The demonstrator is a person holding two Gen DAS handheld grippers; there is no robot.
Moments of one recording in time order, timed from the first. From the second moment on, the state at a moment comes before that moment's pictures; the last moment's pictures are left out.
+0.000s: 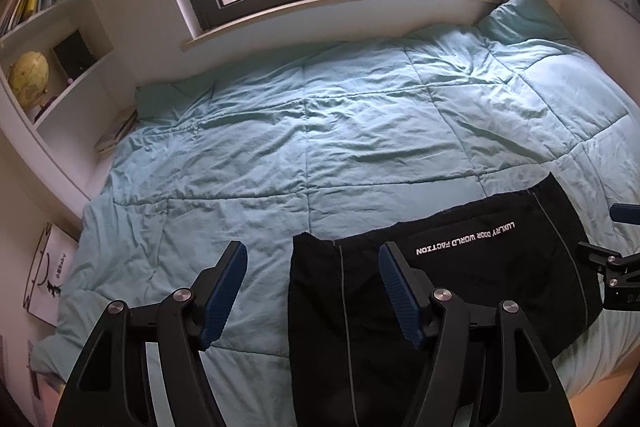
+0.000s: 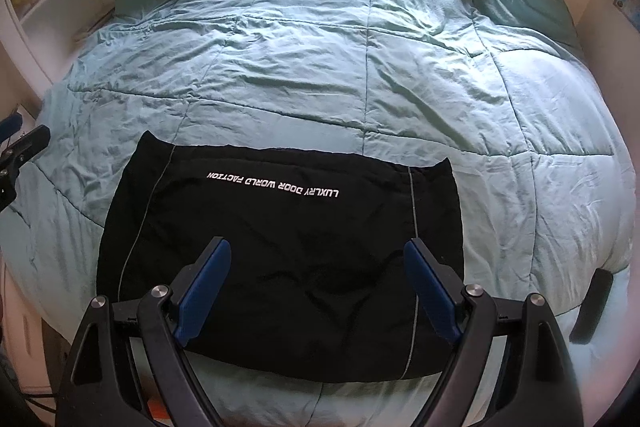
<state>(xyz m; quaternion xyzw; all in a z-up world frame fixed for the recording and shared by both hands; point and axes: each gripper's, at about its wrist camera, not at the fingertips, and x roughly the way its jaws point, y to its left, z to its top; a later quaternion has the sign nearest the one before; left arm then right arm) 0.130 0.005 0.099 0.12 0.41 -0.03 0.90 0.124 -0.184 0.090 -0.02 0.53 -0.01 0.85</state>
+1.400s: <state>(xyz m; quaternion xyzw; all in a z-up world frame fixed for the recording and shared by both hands) 0.135 0.003 0.090 0.10 0.44 -0.05 0.89 0.116 -0.177 0.078 -0.01 0.54 0.00 0.84</state>
